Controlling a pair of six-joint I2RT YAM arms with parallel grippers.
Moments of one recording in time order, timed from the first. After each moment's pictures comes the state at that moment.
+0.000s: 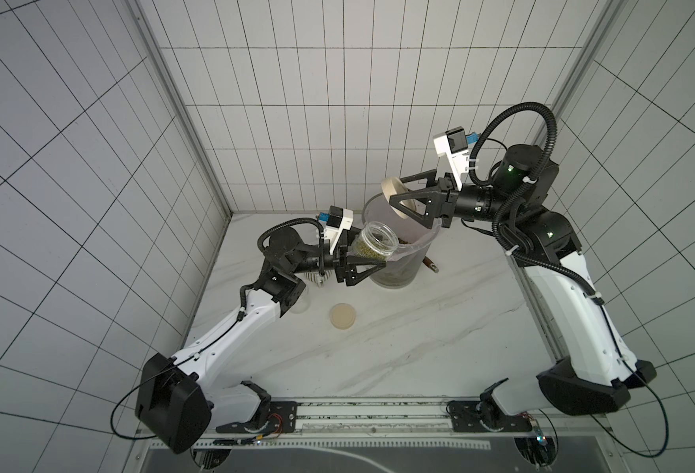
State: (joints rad) left arm -0.52 1.27 1.05 0.52 1.00 -0.44; right arm 0.47 1.46 2.02 -0.51 -0.91 0.35
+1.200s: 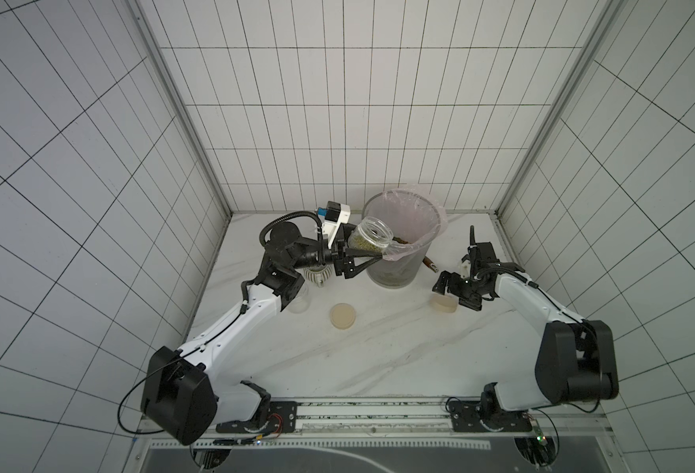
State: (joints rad) left arm -0.47 1.31 1.06 0.49 1.00 -0.44; right arm 0.07 1.47 0.98 -0.74 -0.29 0.42
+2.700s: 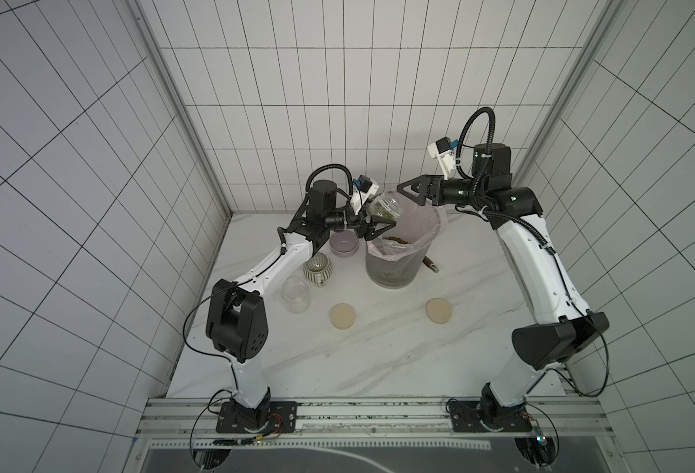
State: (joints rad) left arm -0.44 1.85 1.67 -0.04 0.89 0.02; right arm 0.26 1.72 2.08 -0.73 -0.81 0.25
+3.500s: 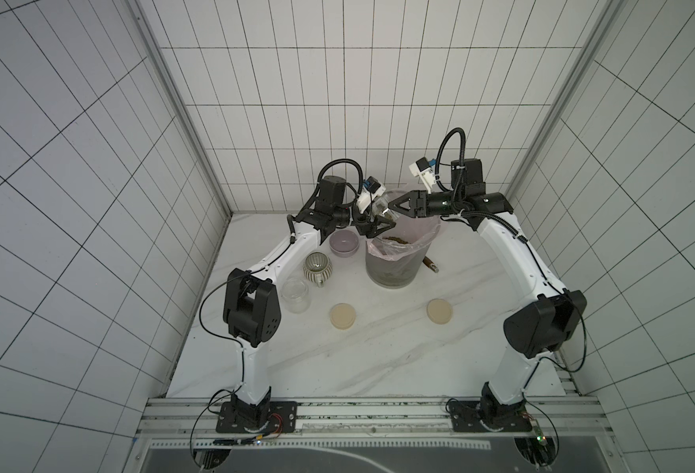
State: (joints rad) left arm -0.44 1.98 1.85 -0.27 0.82 0.20; right arm 0.26 1.81 1.95 -0.67 -0.96 0.22
